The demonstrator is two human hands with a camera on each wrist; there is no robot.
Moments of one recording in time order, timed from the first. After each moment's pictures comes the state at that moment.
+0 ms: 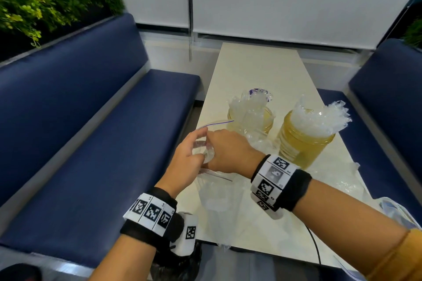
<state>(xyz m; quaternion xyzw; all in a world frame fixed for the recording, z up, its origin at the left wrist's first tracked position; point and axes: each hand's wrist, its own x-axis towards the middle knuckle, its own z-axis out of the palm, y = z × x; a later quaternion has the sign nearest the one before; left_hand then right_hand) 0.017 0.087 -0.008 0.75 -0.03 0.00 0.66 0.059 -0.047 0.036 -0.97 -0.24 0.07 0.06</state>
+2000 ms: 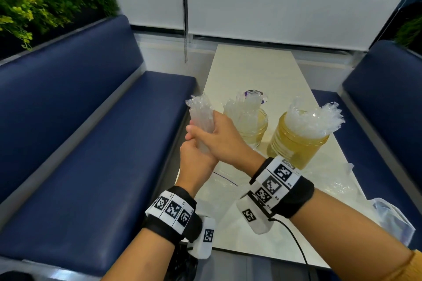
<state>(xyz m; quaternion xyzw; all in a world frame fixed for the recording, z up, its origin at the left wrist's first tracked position) 0.025 0.041 0.004 0.72 0.04 0.10 0.68 0.051 -0.042 0.062 -0.82 -0.15 0.02 0.56</state>
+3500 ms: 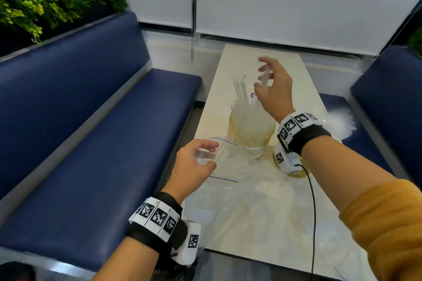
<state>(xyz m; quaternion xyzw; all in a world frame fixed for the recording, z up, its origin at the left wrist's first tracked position) 0.018 0.077 -0.013 0.79 -0.02 0.06 0.61 0.201 -0.137 0.061 -0.83 -0.17 -0.33 0.41</state>
